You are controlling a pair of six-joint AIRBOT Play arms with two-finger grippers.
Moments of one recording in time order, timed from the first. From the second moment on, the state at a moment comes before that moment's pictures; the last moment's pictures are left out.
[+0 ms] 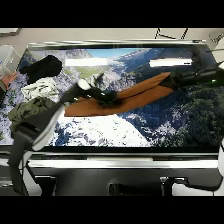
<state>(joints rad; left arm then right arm) -0.49 -2.04 1.79 0.69 -0.98 -1.60 -0.21 -1.46 1.60 -0.74 1.47 1.42</state>
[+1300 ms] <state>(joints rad) -0.01 -1.44 1.86 1.00 -1.20 -1.54 0.30 -1.94 1.60 -0.36 1.07 1.50</state>
